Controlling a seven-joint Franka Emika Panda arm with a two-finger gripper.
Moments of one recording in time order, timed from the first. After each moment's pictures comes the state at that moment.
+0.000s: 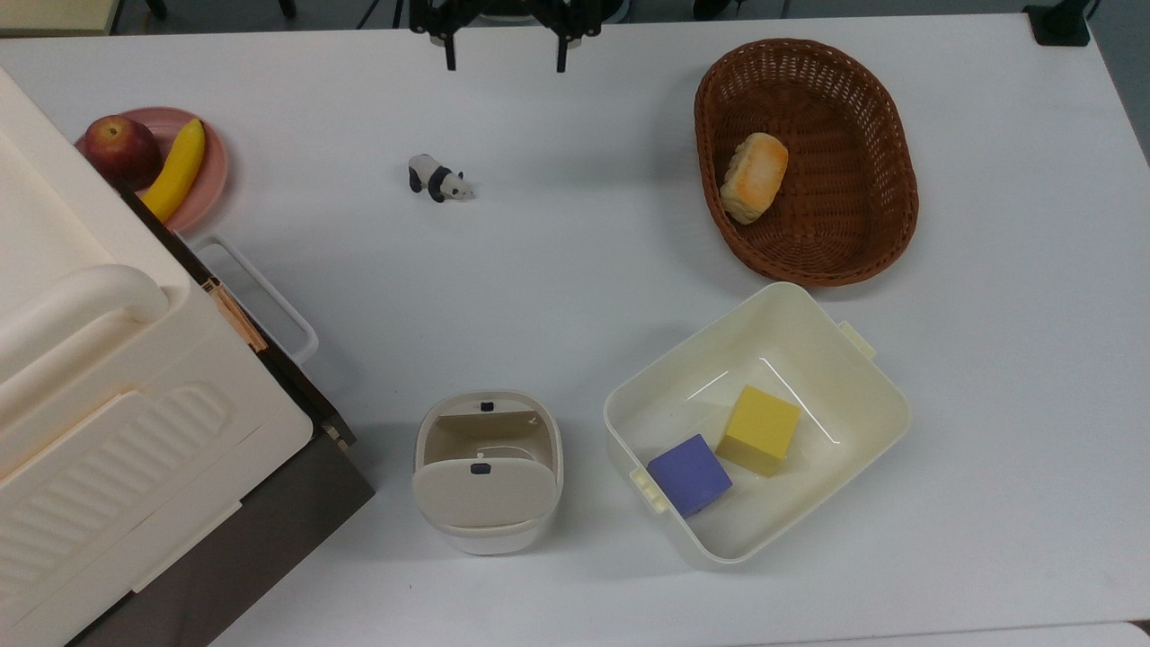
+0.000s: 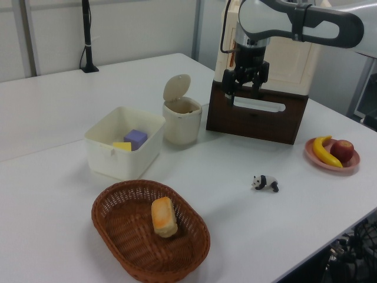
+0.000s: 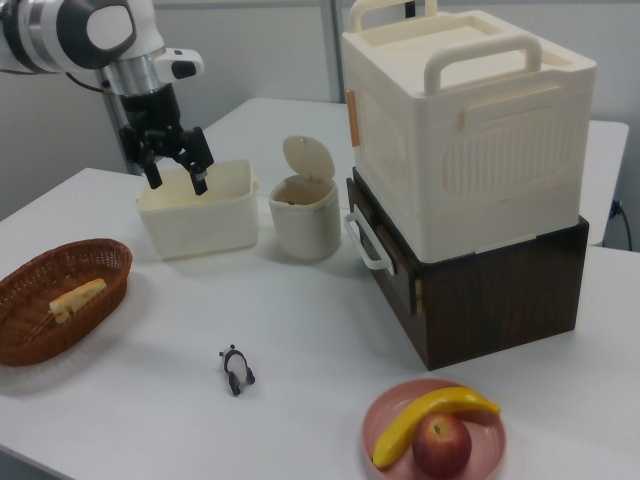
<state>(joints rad) 0.04 0.01 0.04 -1.65 -0.06 1.67 0.06</state>
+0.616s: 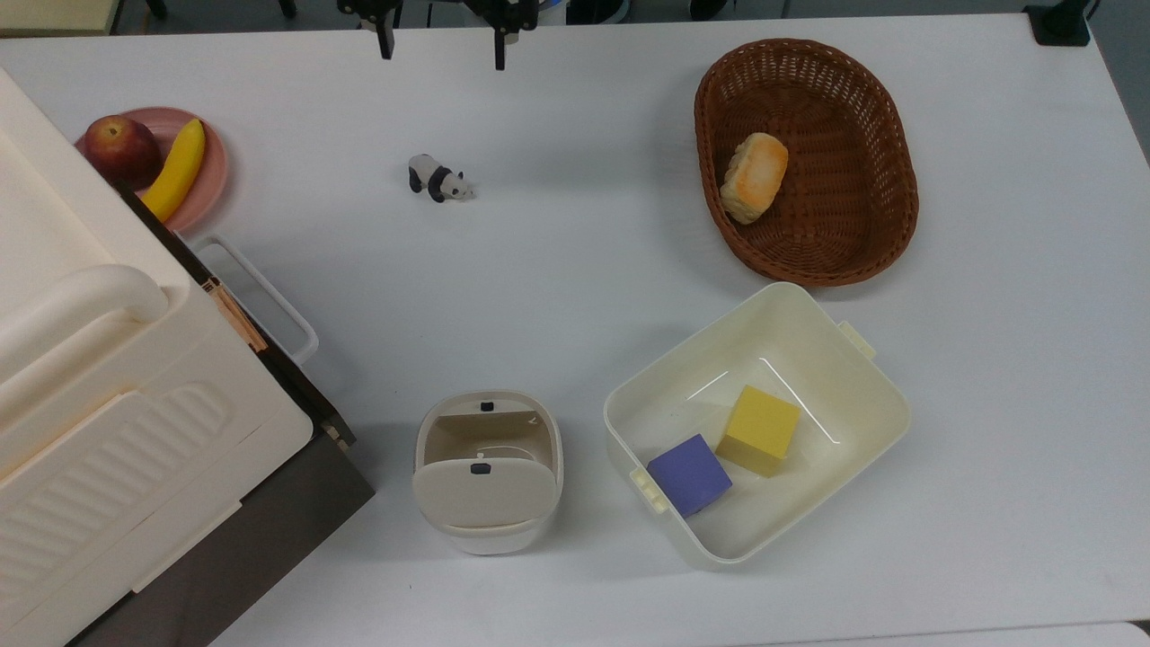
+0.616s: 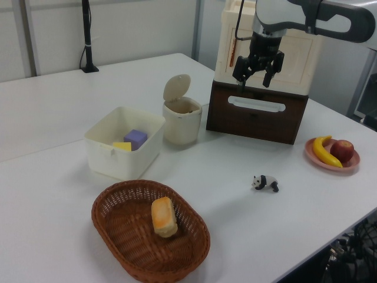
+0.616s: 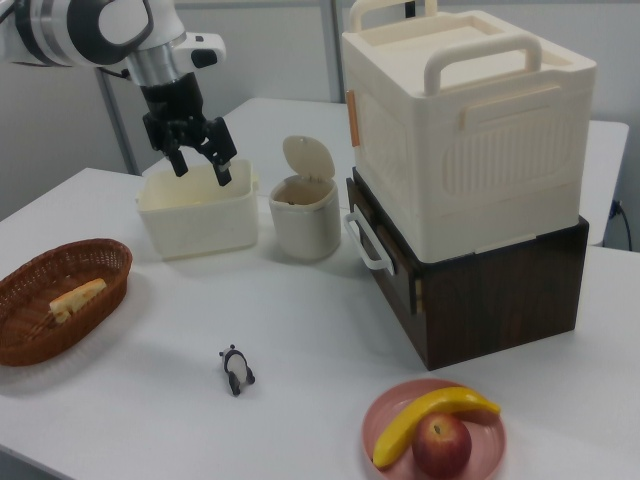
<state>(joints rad) 0.05 -0.02 -0.04 -1.65 -0.06 1.73 0.07</state>
